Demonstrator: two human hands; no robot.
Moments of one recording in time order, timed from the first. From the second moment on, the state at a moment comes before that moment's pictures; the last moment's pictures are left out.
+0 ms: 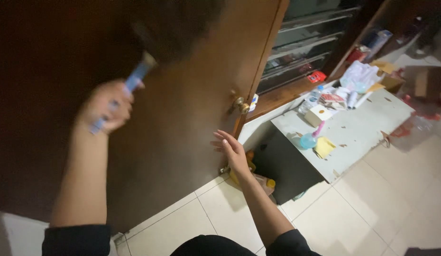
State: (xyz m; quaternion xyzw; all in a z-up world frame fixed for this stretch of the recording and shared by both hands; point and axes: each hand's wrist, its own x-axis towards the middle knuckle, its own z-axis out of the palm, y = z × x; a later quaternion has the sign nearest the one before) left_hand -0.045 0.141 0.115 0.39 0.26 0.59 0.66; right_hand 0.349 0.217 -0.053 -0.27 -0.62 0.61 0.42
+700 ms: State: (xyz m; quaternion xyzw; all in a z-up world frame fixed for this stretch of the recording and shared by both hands) left_hand -0.065 0.072 0.003 0.34 0.40 0.58 0.62; right_hand 0.339 0.226 -0.077 -0.23 -0.60 0.64 0.41
